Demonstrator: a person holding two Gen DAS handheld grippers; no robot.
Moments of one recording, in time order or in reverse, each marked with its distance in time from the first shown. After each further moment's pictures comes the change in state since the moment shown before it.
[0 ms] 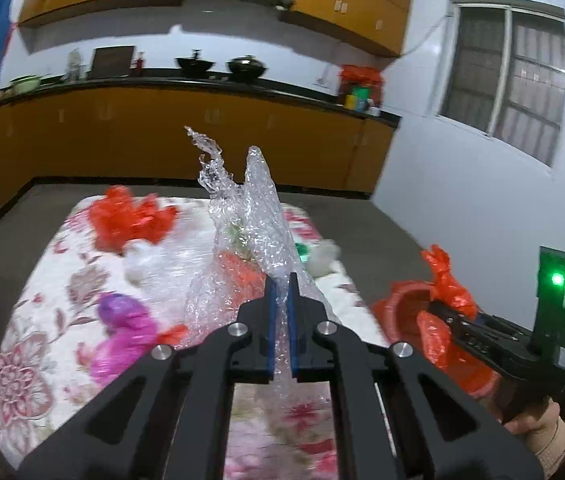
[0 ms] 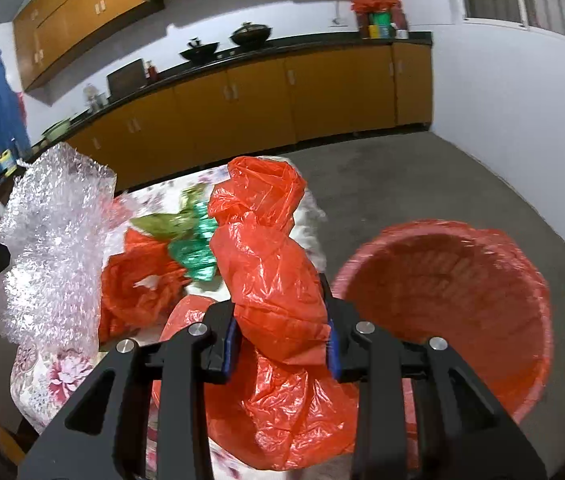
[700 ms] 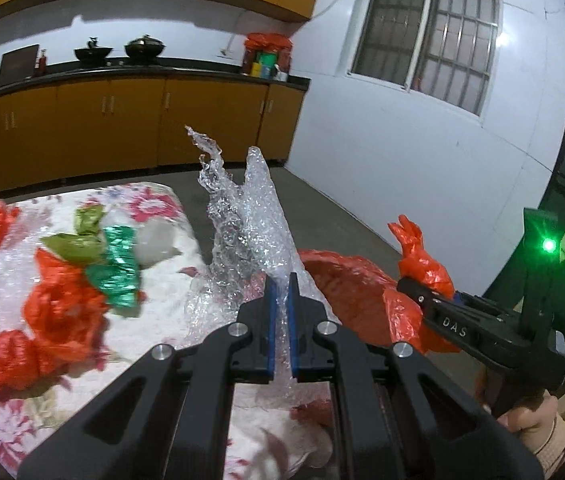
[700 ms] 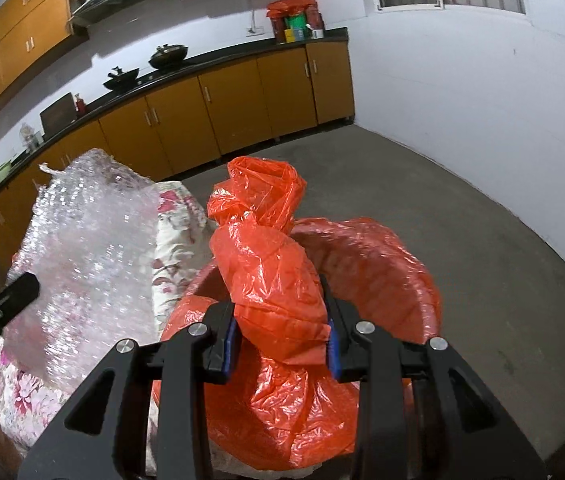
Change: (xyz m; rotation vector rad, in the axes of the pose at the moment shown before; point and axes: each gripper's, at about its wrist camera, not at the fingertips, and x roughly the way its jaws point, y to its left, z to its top) left arm 0.076 -0.152 -0.026 0.139 0.113 -0.261; right arm -0.039 -0.113 -0.006 0.154 -0.031 -0.188
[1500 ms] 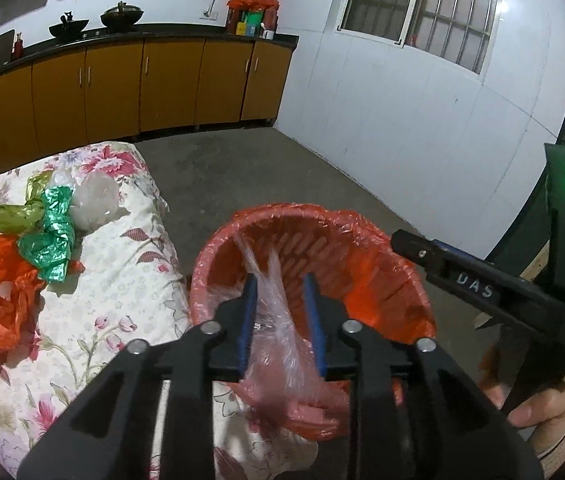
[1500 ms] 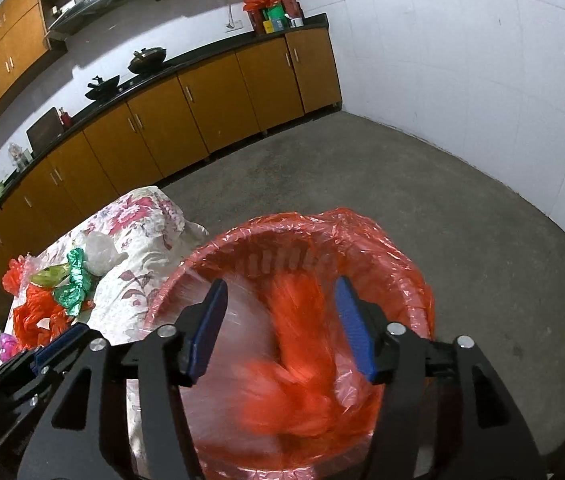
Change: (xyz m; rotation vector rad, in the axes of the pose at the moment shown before) left arm 0.074 -0.023 -0.026 0.022 0.144 -0.010; right arm 0.026 -0.031 0.003 0.086 0.029 0.002
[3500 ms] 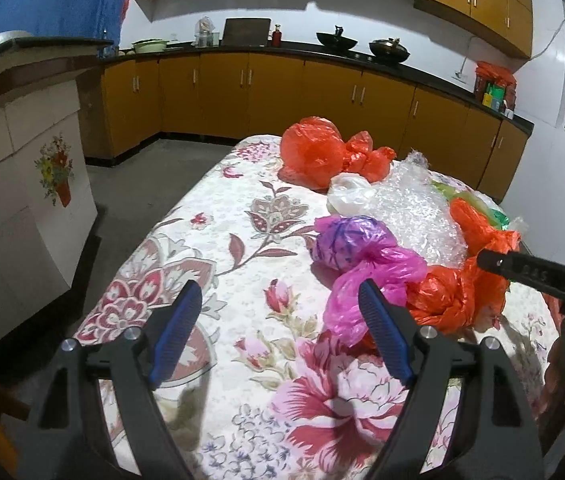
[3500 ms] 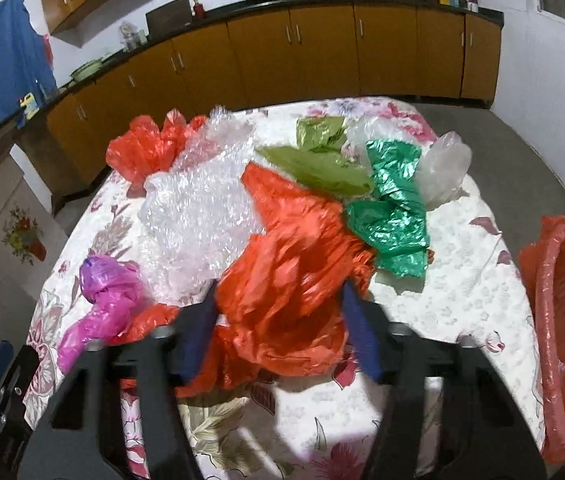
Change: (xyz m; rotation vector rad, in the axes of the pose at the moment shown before) left arm -0.205 0.295 -0.119 -0.424 -0.169 0.705; right arm 0.076 0.343 -0.090 -0.374 0.217 0.279
